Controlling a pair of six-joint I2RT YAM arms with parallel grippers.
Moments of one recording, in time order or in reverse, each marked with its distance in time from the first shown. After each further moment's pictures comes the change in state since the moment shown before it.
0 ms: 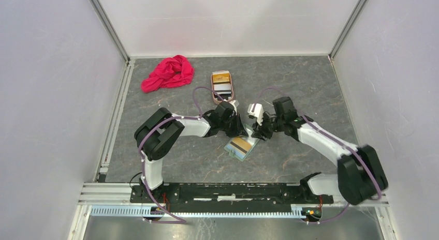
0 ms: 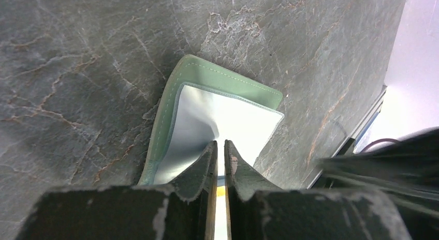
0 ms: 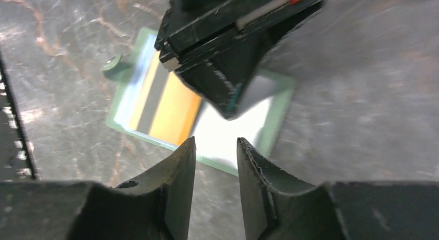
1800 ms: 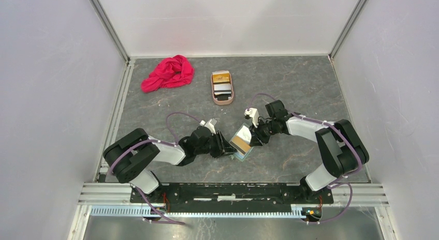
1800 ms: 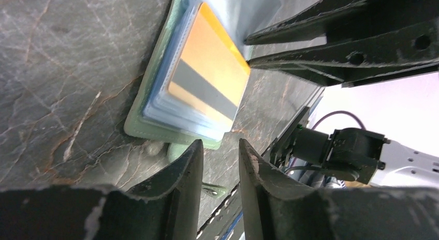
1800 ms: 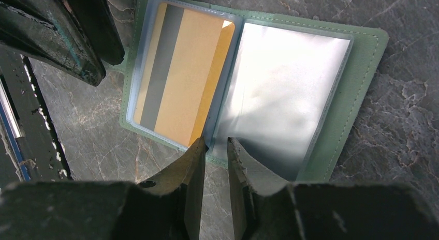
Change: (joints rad) left arm -0.063 -0.365 -0.595 0.416 -0.056 -0.299; right arm 0.002 0.343 0.027 -0.005 -0.118 0.140
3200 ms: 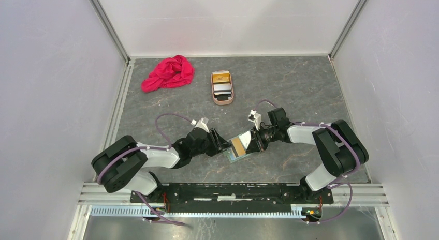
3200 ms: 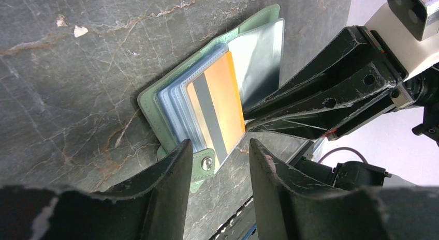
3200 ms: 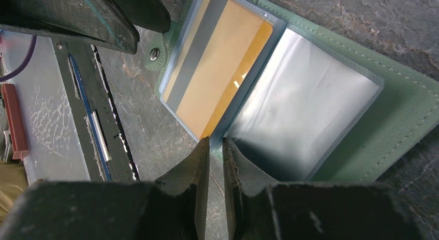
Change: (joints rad) left arm -0.001 -0.138 -0.046 -0.073 -0.198 -0.018; right arm -0.002 0.007 -0.158 0.250 -0.166 0.386
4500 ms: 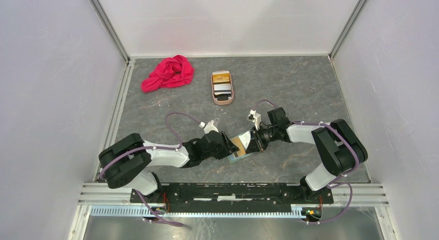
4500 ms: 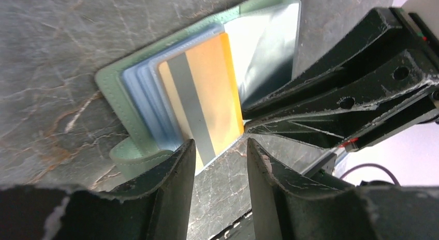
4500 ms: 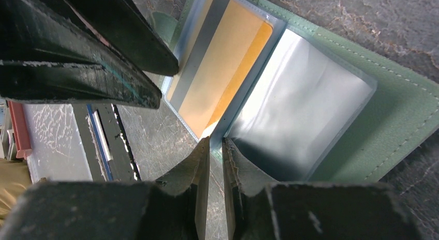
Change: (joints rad) left arm -0.166 0.074 0.158 -0.204 -0.181 -0.060; right arm 0.000 0.012 0.011 -0.012 0.006 -0.002
